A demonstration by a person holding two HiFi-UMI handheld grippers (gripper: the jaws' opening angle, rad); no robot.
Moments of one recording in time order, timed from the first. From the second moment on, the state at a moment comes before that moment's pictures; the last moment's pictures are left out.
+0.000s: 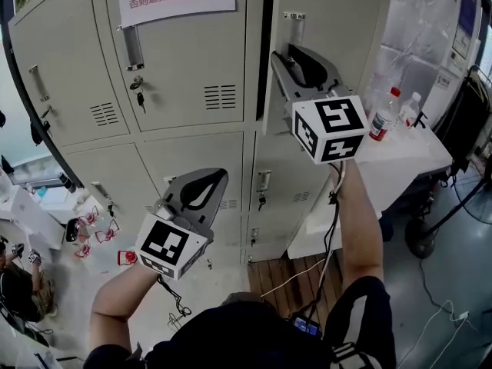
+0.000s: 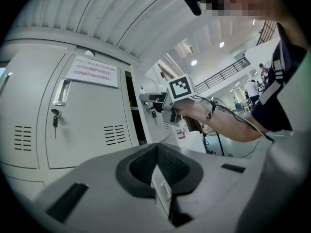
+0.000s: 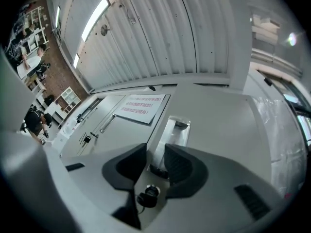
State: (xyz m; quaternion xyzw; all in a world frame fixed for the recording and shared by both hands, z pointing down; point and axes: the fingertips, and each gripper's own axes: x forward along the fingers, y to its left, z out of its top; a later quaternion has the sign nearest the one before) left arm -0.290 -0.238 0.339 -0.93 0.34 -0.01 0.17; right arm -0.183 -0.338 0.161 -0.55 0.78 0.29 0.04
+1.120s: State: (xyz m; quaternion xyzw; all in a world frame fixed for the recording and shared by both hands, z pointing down) left arm -0.268 -0.272 0.338 -0.94 0.31 0.02 0.16; right arm -0.186 -0.385 0.171 -0.60 0.73 0.34 -0.06
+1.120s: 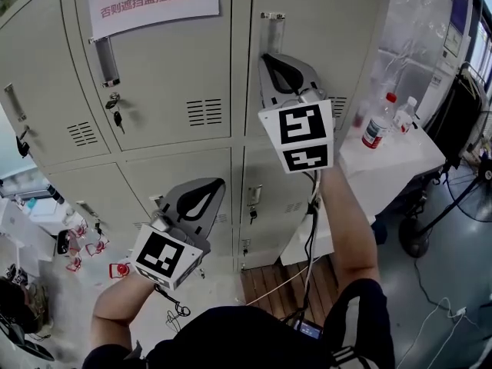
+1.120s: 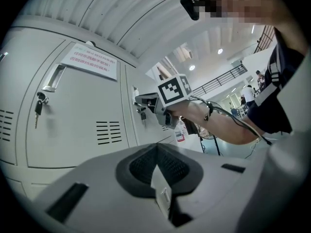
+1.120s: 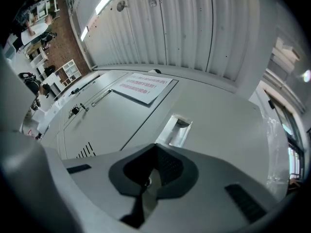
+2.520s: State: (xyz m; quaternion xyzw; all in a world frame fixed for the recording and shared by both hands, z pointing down) left arm -0.279 -0.284 0.341 -0.94 0.32 0.02 0.15; right arm -0.186 -0.387 0.172 -0.59 0.73 0.33 -0.04
